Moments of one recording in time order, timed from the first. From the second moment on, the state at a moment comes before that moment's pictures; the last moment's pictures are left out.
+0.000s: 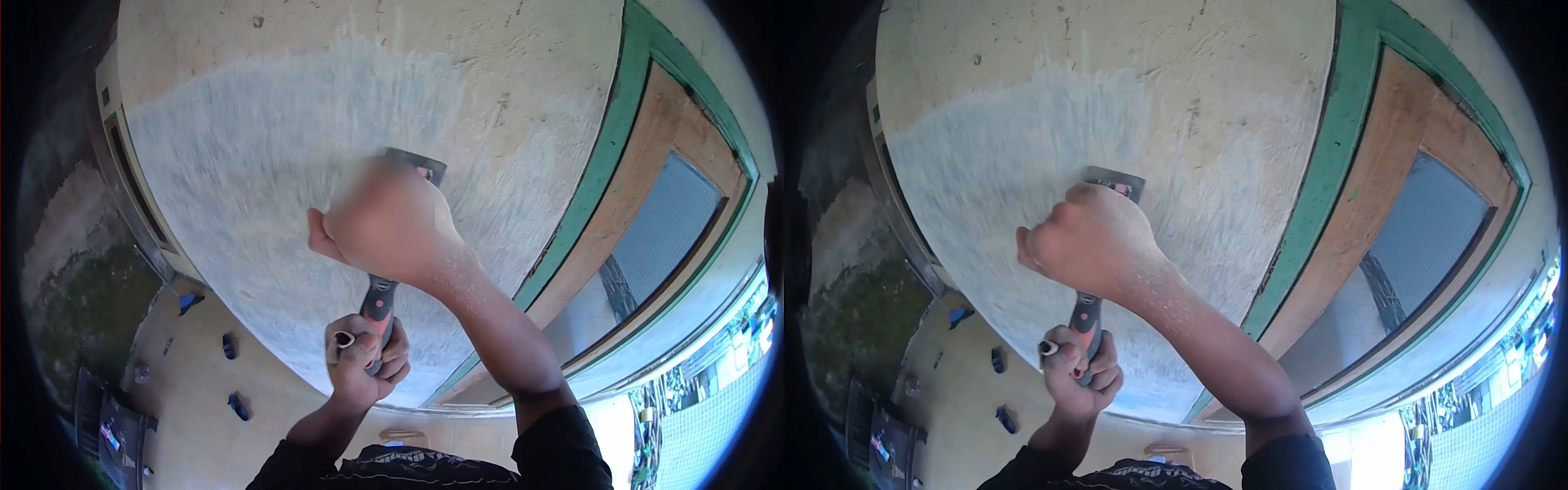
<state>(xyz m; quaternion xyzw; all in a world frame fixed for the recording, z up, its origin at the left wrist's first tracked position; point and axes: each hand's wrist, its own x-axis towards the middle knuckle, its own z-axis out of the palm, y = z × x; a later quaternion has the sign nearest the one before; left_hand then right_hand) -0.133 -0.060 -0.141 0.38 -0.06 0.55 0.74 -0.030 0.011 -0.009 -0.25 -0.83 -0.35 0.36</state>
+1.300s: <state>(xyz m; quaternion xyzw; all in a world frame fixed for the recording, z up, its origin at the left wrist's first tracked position) -0.125 -0.054 -0.094 0.41 -0.07 0.59 0.70 -0.036 0.005 0.042 -0.29 -0.82 -0.32 0.37</state>
